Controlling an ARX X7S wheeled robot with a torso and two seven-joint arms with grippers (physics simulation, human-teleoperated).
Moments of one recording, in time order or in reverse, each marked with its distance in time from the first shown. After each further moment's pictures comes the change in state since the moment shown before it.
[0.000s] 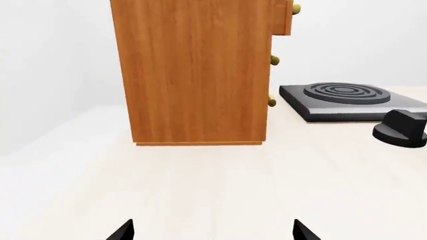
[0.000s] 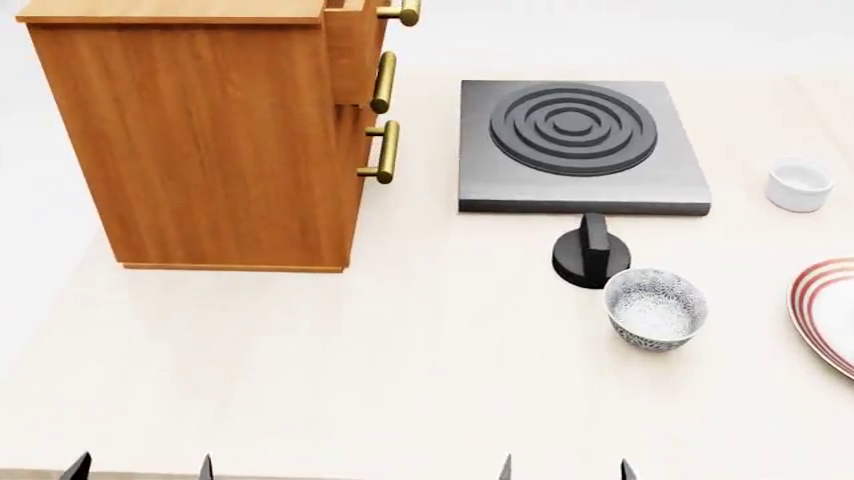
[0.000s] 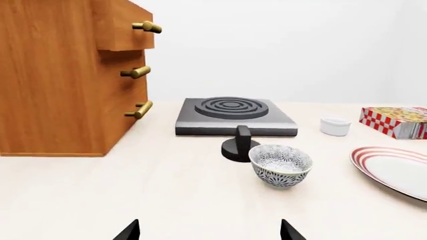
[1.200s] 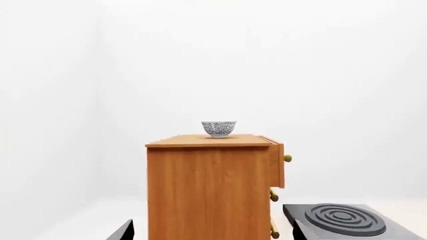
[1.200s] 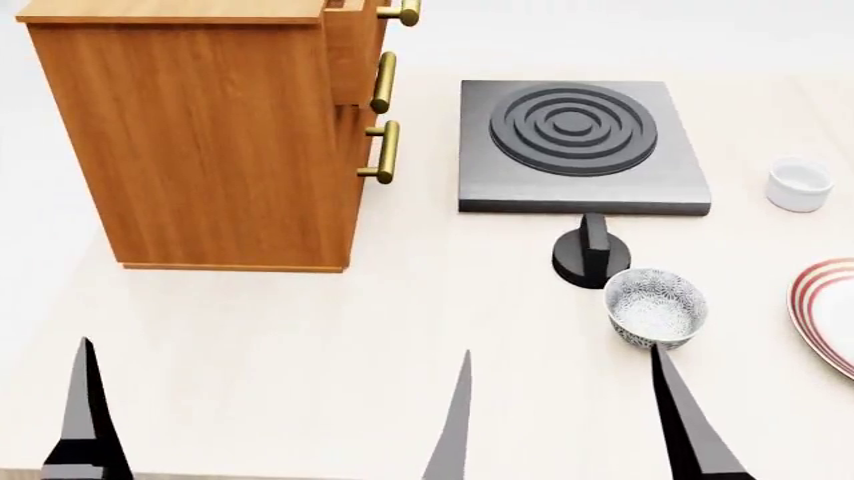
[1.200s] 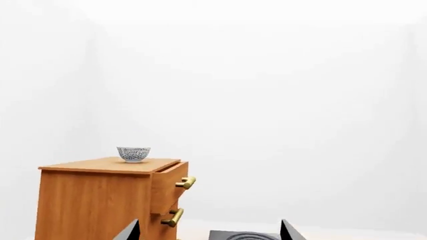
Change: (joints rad) left arm 0.079 -0.124 -0.039 0.778 -0.026 -0.317 -0.131; right arm -0.053 0.171 -0.102 -0.980 0.018 0.466 0.190
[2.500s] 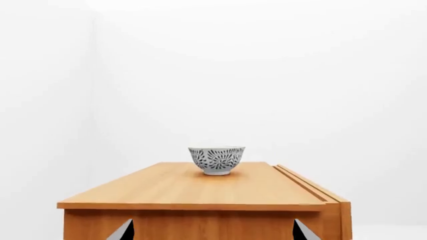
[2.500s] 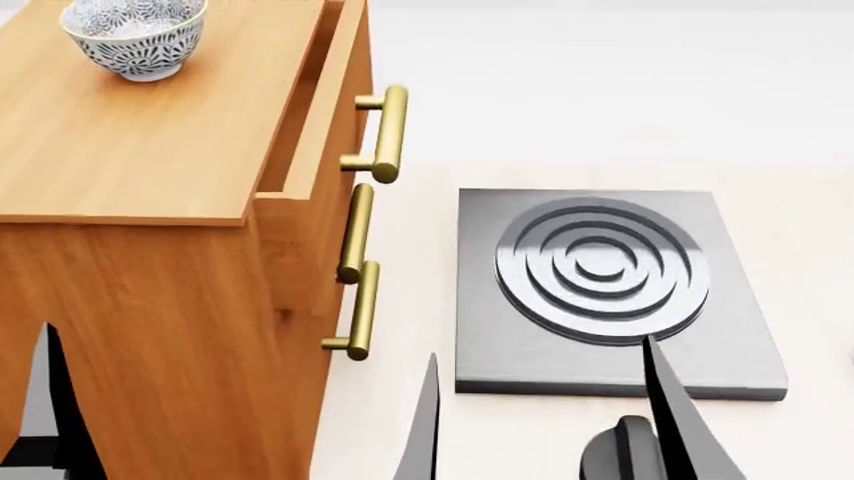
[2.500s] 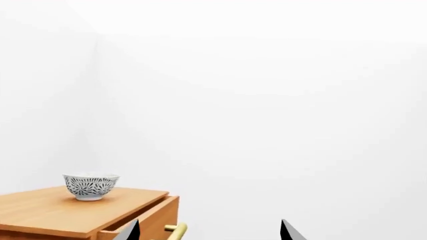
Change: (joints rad) left arm 0.000 -0.047 0.003 0.119 -0.028 -0.044 -0.060; right arm 0.678 0.585 -0.876 -0.046 0.281 -0.227 0.878
